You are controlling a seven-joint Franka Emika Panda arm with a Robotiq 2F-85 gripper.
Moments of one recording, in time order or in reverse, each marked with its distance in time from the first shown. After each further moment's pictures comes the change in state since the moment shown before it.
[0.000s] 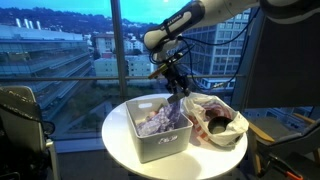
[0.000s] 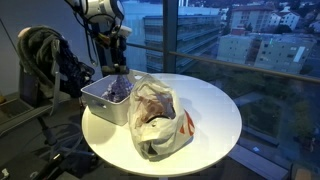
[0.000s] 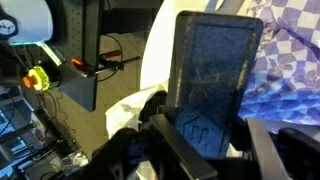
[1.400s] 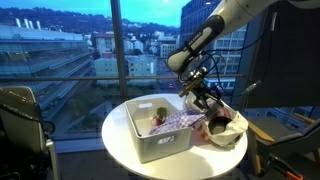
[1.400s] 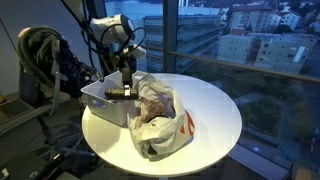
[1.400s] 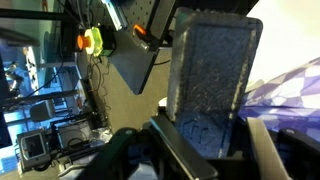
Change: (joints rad) arm -0.094 -0.131 -0.018 -0.428 -0.124 0.038 -0.257
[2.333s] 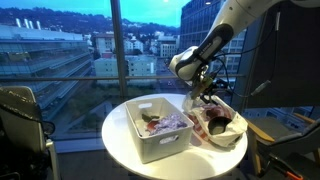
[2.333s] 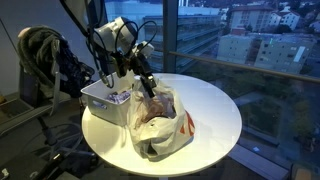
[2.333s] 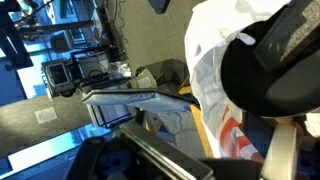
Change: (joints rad) arm -0.009 -0.012 -0.013 -0.054 -0.358 0.069 -0.047
